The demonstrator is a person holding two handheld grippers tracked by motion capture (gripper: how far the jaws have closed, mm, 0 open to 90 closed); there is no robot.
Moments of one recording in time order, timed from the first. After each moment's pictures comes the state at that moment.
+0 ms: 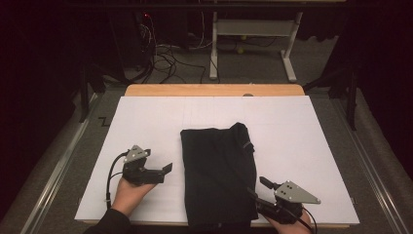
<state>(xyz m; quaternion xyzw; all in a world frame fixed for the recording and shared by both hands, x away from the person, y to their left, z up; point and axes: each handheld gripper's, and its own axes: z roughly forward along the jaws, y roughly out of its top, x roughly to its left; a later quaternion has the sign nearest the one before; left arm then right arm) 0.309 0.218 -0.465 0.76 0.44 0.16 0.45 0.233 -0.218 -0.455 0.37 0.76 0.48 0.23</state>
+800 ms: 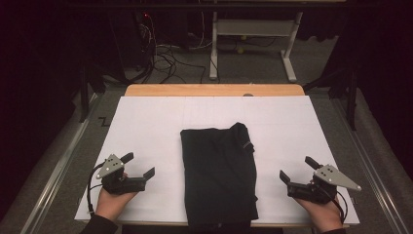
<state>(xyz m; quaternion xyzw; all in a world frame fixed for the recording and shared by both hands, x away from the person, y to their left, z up) 0.286 0.251 -0.470 0.73 0.42 0.19 0.51 0.267 -0.302 -0.450 0.41 0.70 0.50 0.31</state>
